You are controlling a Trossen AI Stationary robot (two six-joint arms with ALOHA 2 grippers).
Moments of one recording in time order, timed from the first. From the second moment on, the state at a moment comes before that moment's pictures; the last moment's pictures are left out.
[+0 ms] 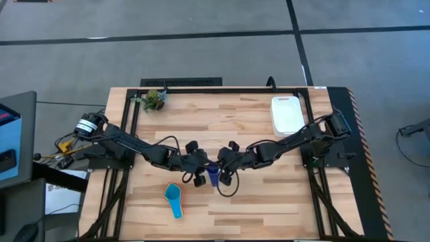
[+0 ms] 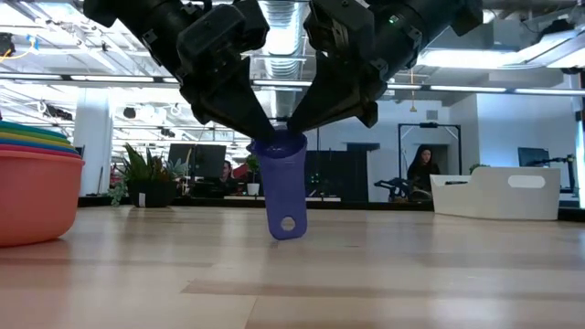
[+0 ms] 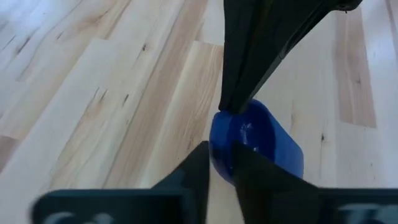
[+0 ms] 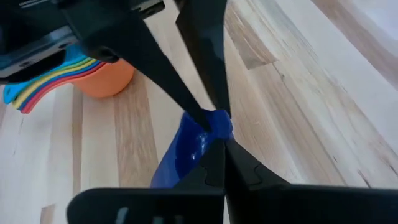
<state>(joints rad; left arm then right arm) -0.28 1.60 0.88 0.07 -0.42 -0.35 0.24 1.75 1.06 0.00 0.26 0.47</state>
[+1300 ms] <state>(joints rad) -0.81 1.30 0.91 -0.72 -0.54 -1.58 0.16 1.61 1.06 -0.09 0.21 0.39</state>
